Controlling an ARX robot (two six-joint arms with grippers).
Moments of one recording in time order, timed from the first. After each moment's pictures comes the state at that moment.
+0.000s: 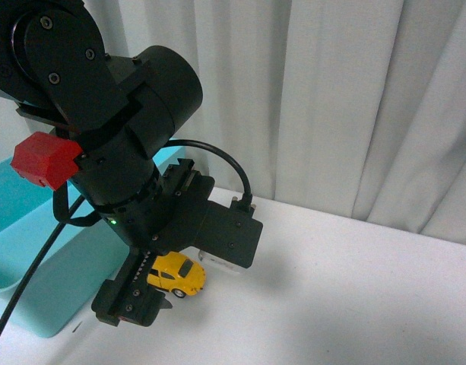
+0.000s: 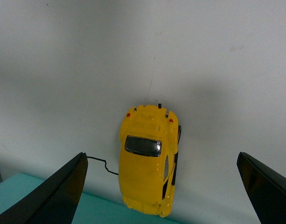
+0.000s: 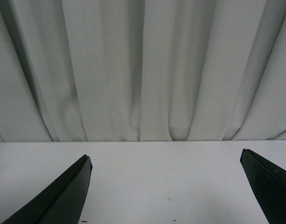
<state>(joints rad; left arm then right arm) -0.14 1.76 0.90 -0.37 -0.01 1.37 0.00 0.00 0.01 0.00 0.00 -0.01</state>
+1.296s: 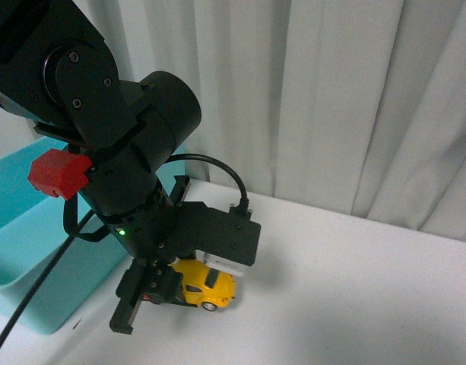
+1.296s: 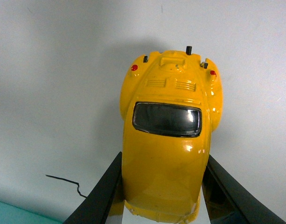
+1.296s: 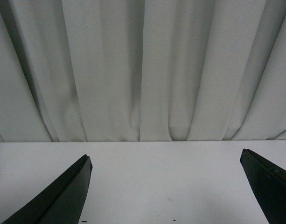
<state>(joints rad) -0.12 1.83 0.92 -0.37 0.09 1.28 0.00 0.00 0.01 0.00 0.00 -0.01</state>
